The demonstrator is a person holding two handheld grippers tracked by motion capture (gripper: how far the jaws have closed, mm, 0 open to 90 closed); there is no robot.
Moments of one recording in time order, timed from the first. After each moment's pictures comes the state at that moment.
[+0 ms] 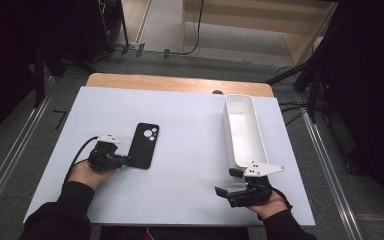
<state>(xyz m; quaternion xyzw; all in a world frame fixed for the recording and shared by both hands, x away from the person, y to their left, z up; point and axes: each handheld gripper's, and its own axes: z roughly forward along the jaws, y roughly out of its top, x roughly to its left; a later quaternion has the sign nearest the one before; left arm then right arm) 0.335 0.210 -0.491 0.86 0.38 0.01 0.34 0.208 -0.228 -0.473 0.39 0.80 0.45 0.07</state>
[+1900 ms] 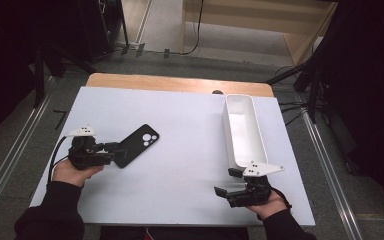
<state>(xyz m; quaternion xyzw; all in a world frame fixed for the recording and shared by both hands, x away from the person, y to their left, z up) 0.323 0.243 -0.452 0.80 0.38 0.02 0.46 0.208 -0.227 -0.473 0.39 0.80 0.45 0.07</state>
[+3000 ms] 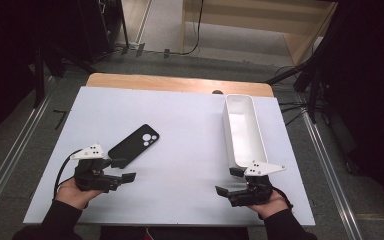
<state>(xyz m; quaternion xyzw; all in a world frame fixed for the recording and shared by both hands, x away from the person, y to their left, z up) 0.271 0.220 -0.453 0.82 0.33 -0.01 0.47 0.210 -0.230 -0.473 0.39 0.80 0.45 0.07</state>
